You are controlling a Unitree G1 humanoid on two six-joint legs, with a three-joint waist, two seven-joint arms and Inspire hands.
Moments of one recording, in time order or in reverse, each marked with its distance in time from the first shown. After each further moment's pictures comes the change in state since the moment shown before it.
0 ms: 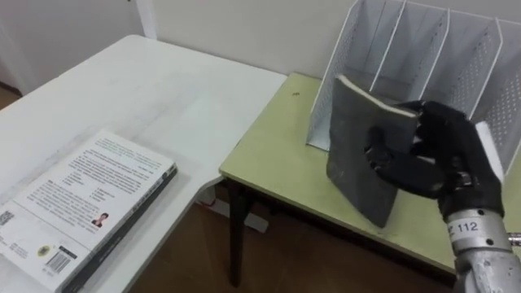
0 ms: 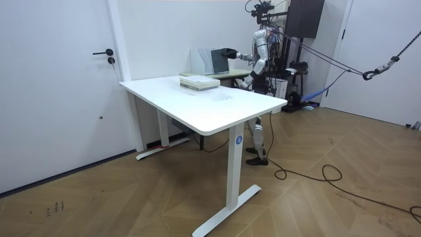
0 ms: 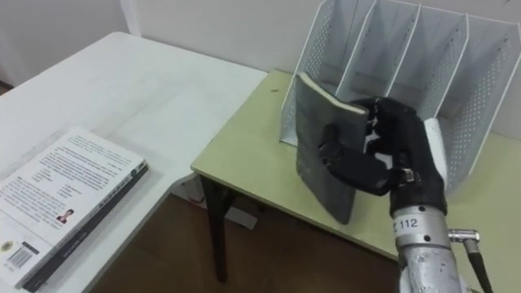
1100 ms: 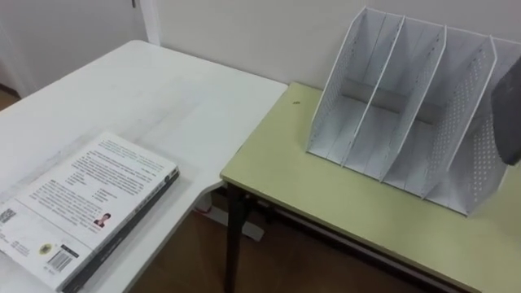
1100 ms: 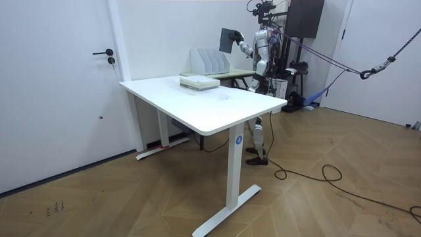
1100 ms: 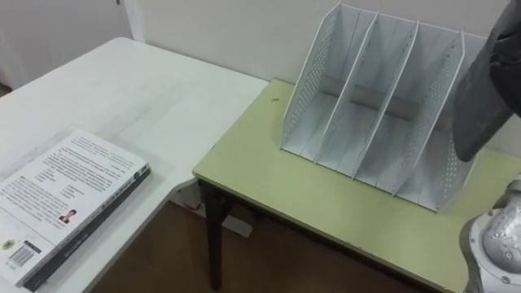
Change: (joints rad) left arm 0.014 -0.042 0.215 0.350 -0.004 -0.067 0.132; right arm -0.165 -0.015 -0.273 0.002 -0.012 -0.055 -0.372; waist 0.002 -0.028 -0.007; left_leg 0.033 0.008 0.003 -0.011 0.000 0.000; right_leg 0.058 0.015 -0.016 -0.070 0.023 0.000
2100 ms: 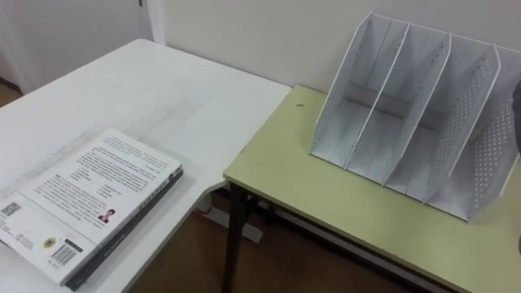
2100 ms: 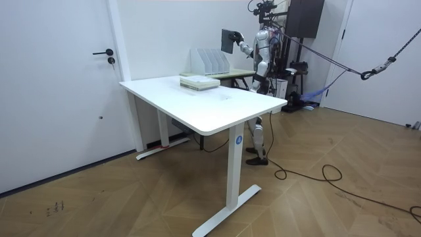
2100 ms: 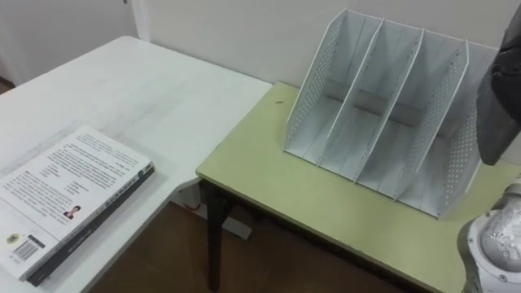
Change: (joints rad) left arm -0.006 -0.008 0.034 0.019 0.003 0.003 0.002; right arm -0.001 -0.002 0.004 0.077 0.008 0.006 0.024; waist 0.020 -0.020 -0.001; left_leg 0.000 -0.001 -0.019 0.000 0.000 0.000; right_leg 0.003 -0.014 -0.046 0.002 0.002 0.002
